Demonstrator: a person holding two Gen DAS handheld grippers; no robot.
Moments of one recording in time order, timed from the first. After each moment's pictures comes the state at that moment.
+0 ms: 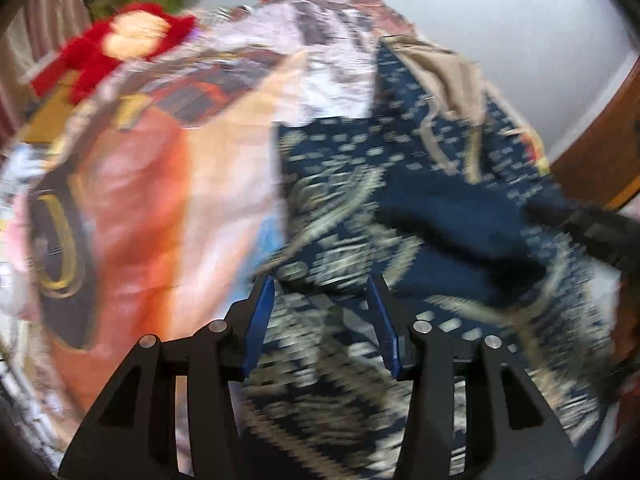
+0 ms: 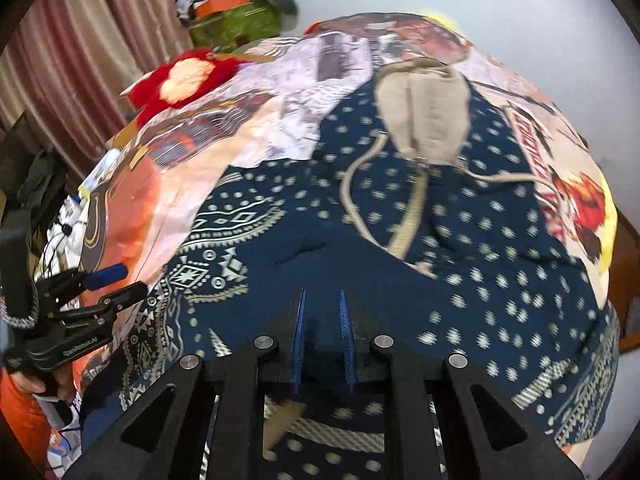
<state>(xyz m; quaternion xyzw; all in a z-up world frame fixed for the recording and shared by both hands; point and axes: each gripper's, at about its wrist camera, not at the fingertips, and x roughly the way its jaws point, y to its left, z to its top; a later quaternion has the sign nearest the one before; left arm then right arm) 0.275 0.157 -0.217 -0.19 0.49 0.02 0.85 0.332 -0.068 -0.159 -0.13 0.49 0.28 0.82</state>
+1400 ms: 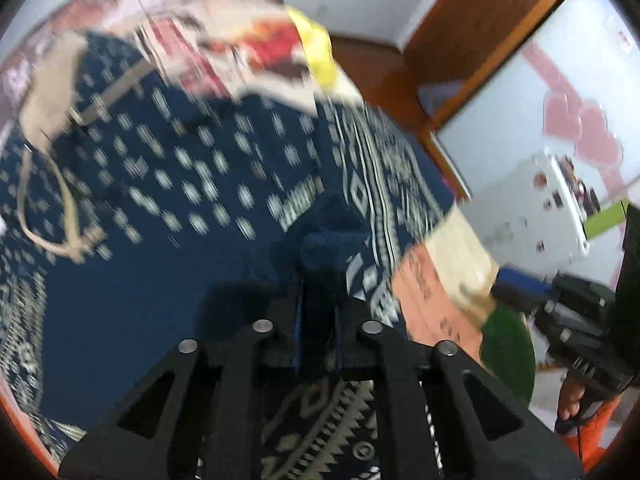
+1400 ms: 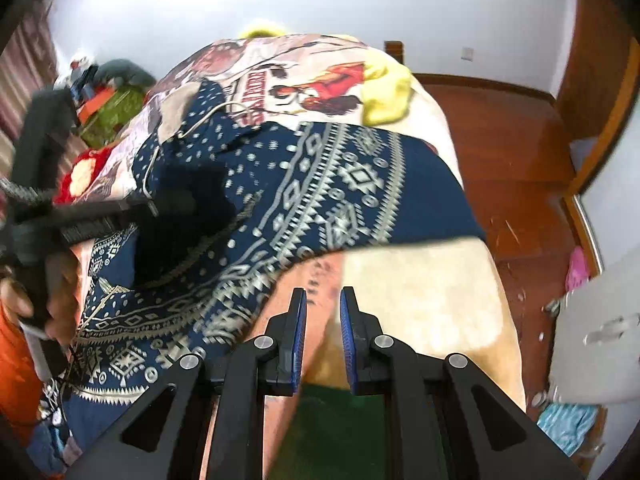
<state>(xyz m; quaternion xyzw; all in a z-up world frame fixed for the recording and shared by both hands) 0.390 -0.179 -0.192 -0.04 0.57 -0.25 0.78 0.248 -0.392 -0.147 0.06 0.50 0.09 0.86</state>
